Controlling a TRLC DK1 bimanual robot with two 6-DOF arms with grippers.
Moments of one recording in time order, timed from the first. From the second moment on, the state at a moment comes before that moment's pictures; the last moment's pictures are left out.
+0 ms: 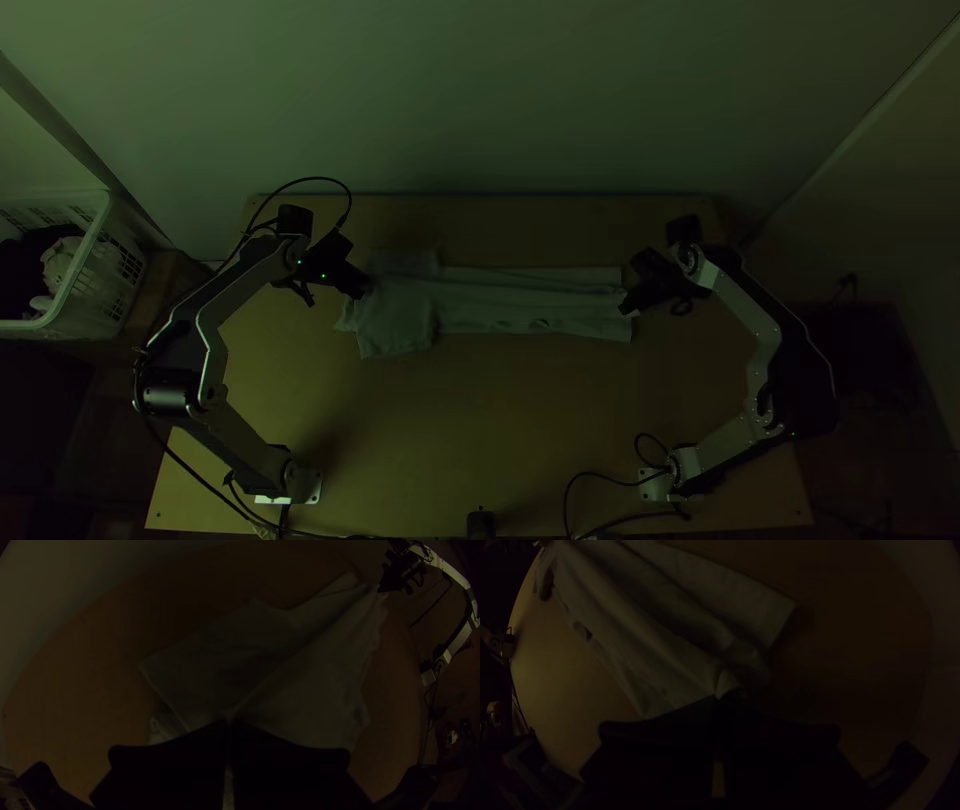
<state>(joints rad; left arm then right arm) -0.02 1.74 1.29 -0.60 0.43 0.59 0.02 1.70 1.22 -0.82 -0.25 -0.55</state>
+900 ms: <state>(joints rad) -0.02 1.79 1.34 -0.58 0.43 0.52 -0.02 1.81 1.24 -0.72 -0.25 -0.48</state>
